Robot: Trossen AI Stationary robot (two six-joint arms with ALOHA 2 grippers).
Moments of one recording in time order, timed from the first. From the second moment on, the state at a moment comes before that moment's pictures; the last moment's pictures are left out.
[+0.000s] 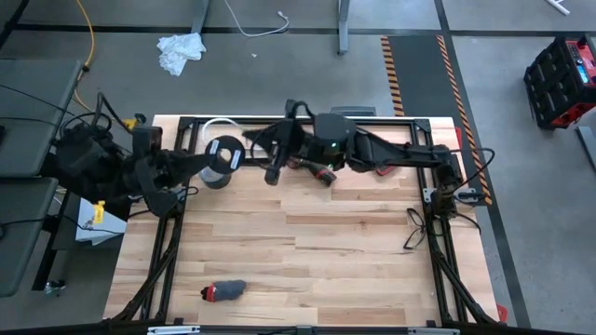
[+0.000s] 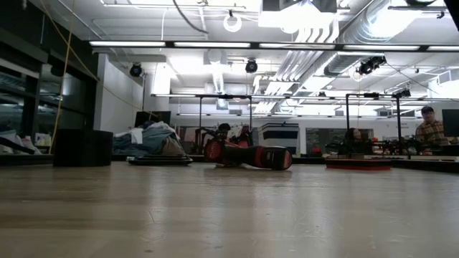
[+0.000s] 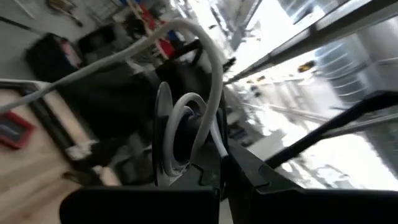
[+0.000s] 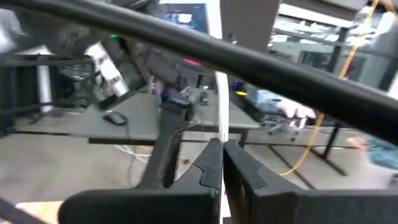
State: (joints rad) left arm -0.71 1.06 1.52 -0.20 -0.95 -0.80; right arm 0.04 1.93 2.15 -0.15 0.26 -0.19
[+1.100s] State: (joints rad) left arm -0.63 1.00 1.52 0.01 -1.16 -0.55; right arm 0.12 1.93 2.15 -0.18 0.16 -0.10
